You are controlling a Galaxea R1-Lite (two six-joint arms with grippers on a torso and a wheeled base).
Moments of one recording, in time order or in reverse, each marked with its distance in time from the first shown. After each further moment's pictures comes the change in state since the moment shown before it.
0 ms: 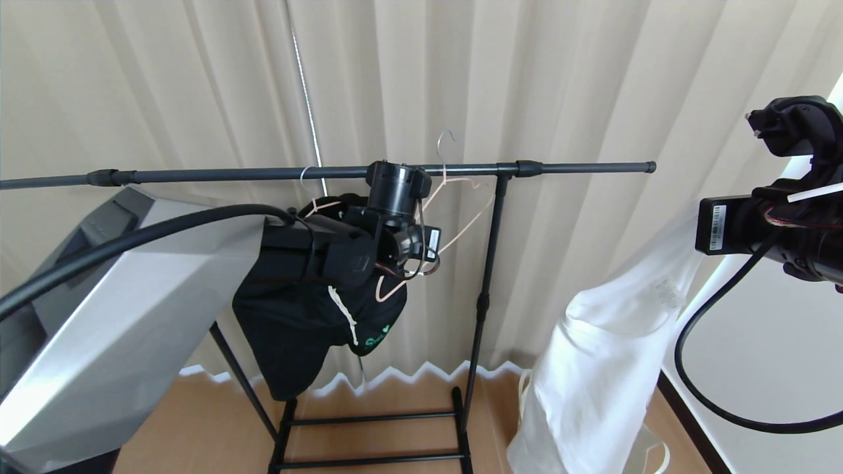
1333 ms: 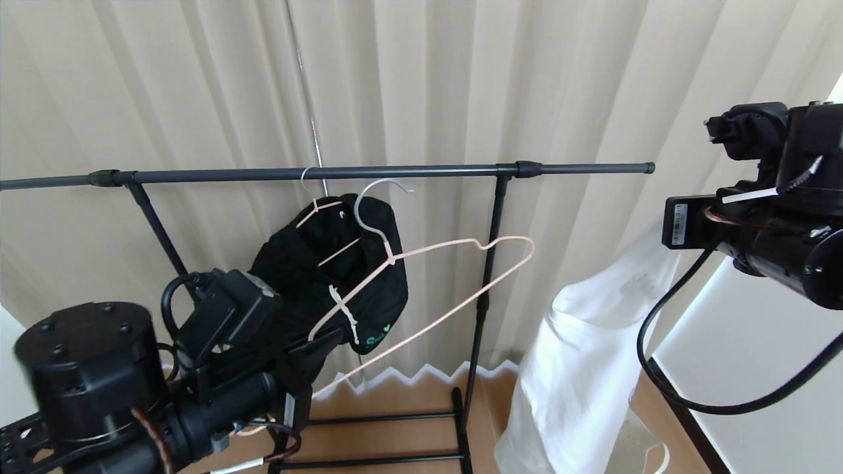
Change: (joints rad) left arm -0.014 -0.772 1.437 -0.868 -0.358 0.208; right arm 0.058 0.105 0.000 -0.136 -0.175 0.001
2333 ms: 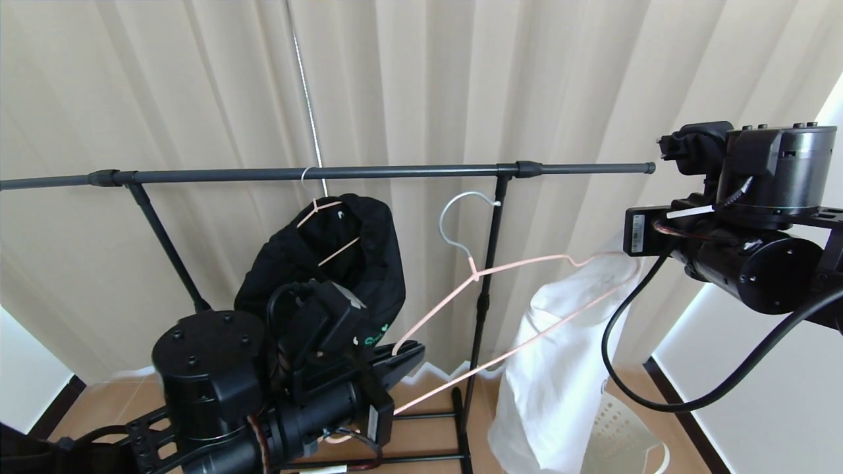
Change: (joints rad) left arm -0.143 0.247 -0.102 -0.187 -0.083 -0.134; right arm 0.043 0.085 0.008 -0.088 -0.006 0.010
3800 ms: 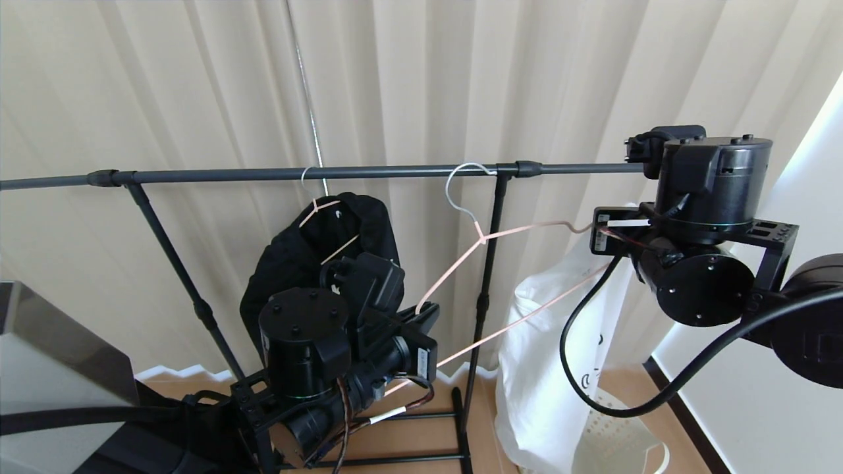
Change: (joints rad) left arm -0.041 0.169 -0.200 -0.014 0.267 -0.096; right arm 0.149 0.087 -0.021 -0.119 -0.279 0.049
